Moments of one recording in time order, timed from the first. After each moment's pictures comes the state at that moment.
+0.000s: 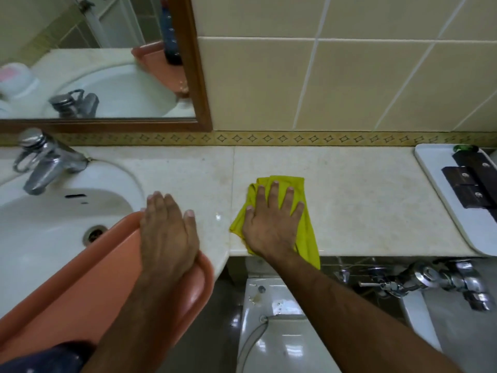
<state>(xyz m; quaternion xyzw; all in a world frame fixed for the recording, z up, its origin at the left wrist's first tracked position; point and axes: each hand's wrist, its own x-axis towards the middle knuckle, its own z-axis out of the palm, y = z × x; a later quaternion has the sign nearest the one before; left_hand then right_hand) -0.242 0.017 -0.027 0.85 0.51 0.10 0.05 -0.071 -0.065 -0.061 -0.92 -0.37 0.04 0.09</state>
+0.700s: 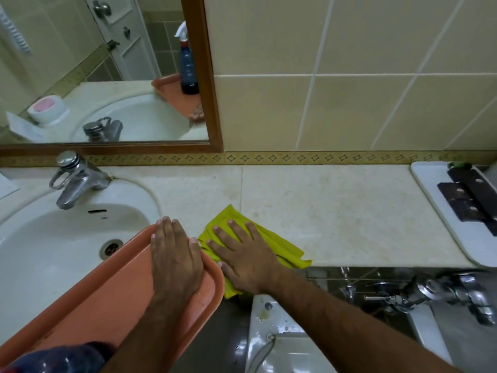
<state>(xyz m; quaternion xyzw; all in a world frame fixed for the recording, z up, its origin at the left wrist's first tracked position) -0.260 0.008 -0.047 0.84 0.52 0.13 0.06 -0.105 -0.083 -0.058 -0.68 -0.73 0.03 0.04</state>
